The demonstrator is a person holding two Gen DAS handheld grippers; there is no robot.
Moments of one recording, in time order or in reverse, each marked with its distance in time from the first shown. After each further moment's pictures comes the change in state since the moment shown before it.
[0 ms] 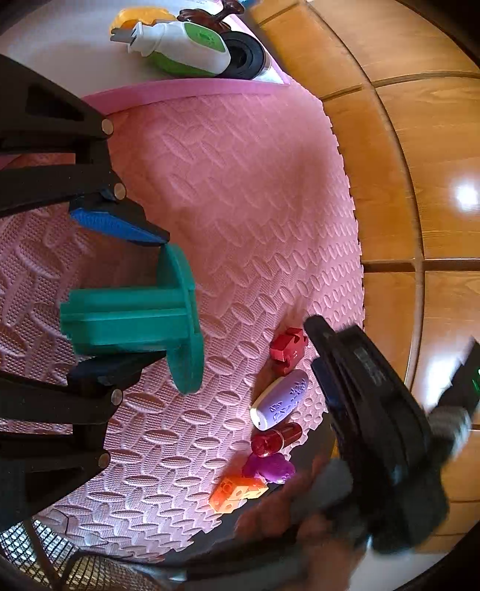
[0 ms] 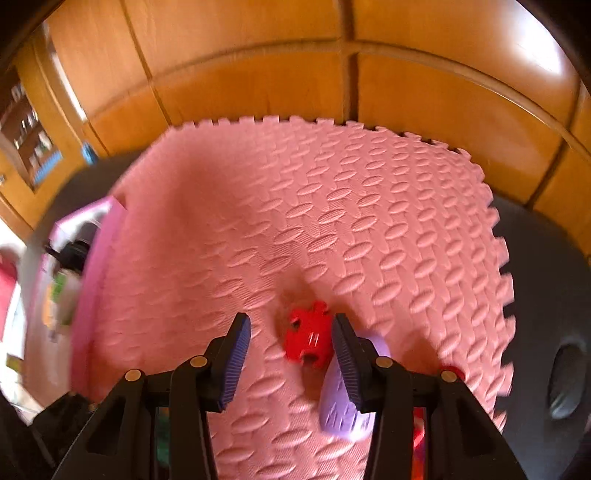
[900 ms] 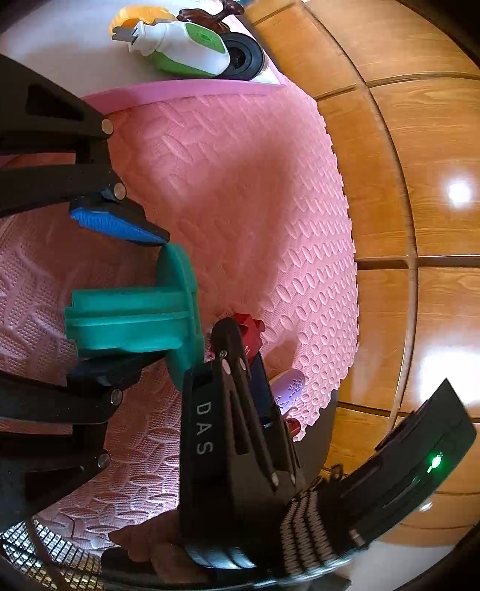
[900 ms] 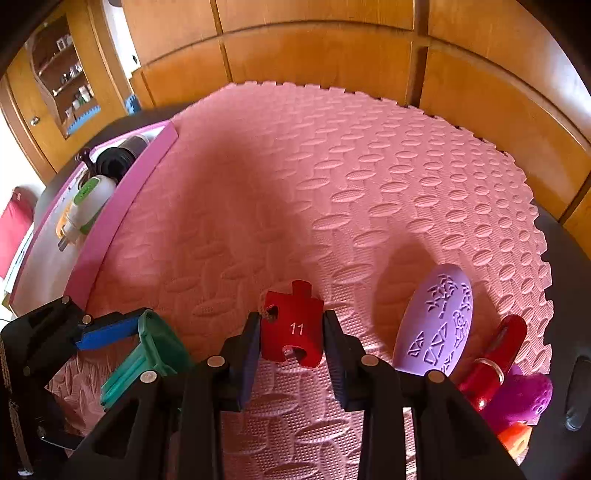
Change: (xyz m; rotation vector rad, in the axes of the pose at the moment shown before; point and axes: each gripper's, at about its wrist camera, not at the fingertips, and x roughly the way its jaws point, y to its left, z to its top) left arm -0.009 0.002 -0.015 0.016 -0.032 -0.004; right arm -0.005 0.034 -0.085 -0.160 -0.061 0.092
